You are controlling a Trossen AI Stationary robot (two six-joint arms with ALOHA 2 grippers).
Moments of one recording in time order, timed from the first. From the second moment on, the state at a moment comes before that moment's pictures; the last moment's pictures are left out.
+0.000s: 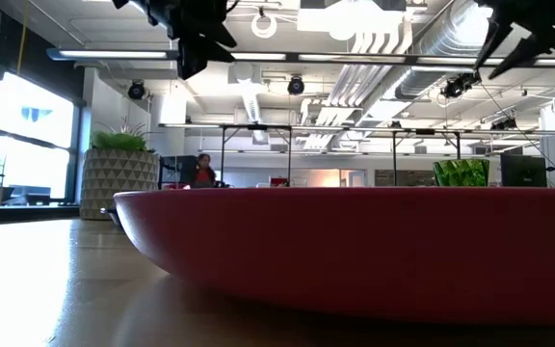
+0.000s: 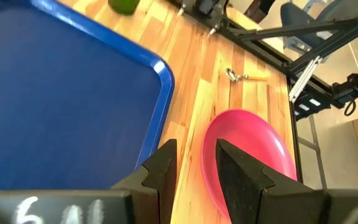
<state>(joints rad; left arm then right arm) 0.35 1.28 1.14 -0.53 0.39 -0.26 -0.17 0.66 0.99 -1.23 0.56 1.32</state>
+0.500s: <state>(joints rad) 0.35 1.28 1.14 -0.39 0.38 -0.26 -0.57 0.81 0.99 -1.22 0.27 0.86</state>
